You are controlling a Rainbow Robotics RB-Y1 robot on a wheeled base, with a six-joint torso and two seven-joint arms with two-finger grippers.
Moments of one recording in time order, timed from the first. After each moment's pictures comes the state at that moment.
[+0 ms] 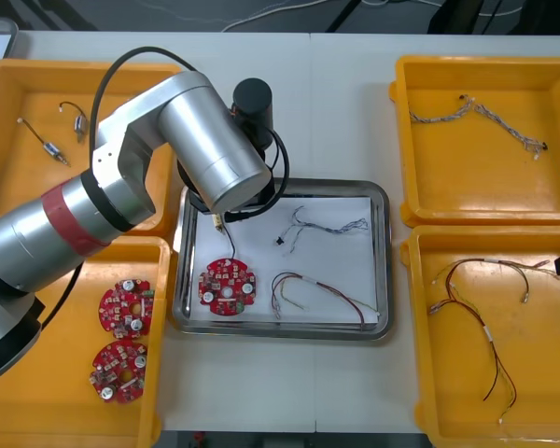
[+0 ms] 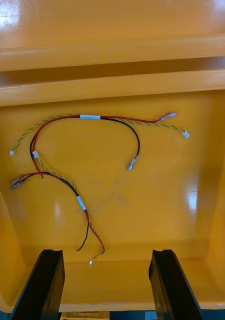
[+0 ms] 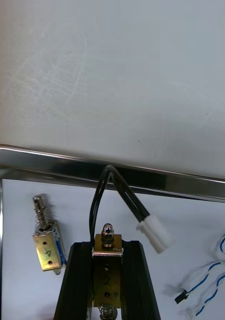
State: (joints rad) right arm -0.15 -0.95 -0.24 -2.20 -1.04 1.90 1.06; left arm -0.90 0.47 -0.75 -1.63 0.49 1.56 -0.43
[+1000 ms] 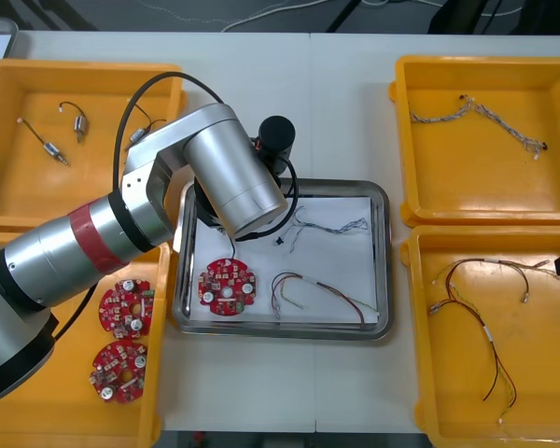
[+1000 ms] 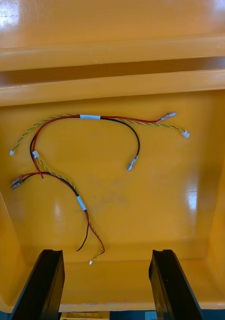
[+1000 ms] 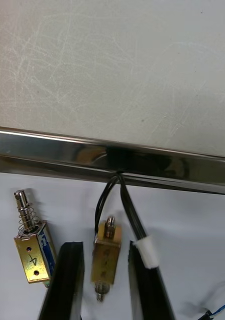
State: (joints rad) right arm -0.15 -0.95 -0.24 -2.20 -1.04 1.90 1.06; left arm -0.88 0.43 -0.81 -1.59 0.40 1.56 -0.43
